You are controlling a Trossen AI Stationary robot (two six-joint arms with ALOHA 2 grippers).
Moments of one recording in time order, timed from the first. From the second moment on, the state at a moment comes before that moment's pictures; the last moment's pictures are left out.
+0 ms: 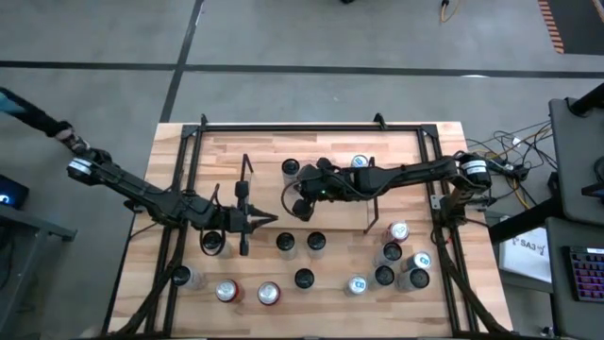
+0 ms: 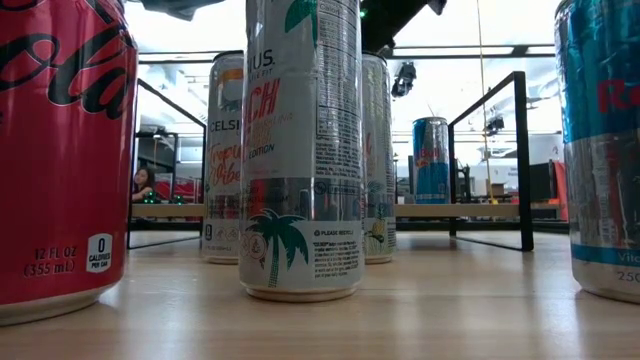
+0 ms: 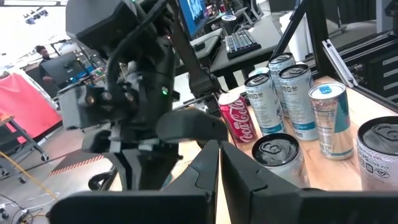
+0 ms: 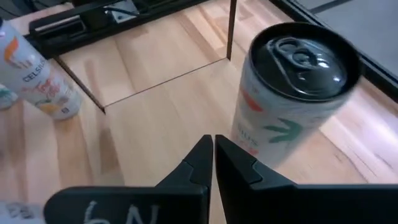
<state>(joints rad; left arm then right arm) -0.37 1.07 0.57 0.40 -0.44 0.36 0.00 1.77 1.38 -0.27 0.29 0.35</state>
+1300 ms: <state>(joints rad) -0.36 1.07 0.57 0.40 -0.44 0.37 -0.01 1.70 1.41 -0.19 0.29 0.27</state>
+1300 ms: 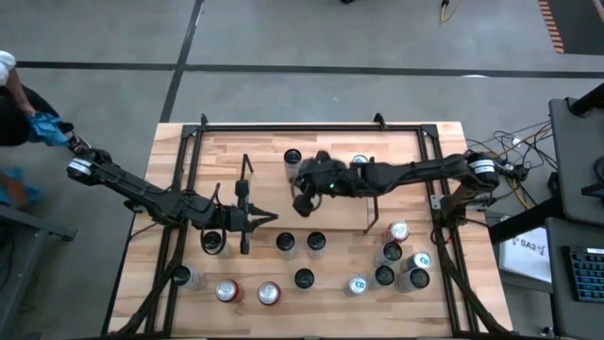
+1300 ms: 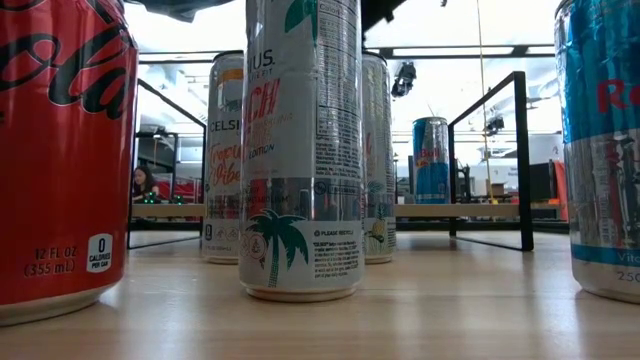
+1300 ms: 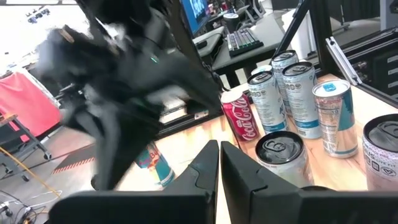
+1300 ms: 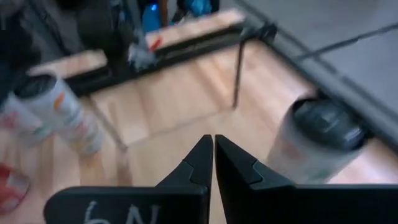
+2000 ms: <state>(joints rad) -0.36 1.07 0.57 0.43 -0.49 0.38 -0.15 1.80 1.46 -0.19 0.33 0.21</state>
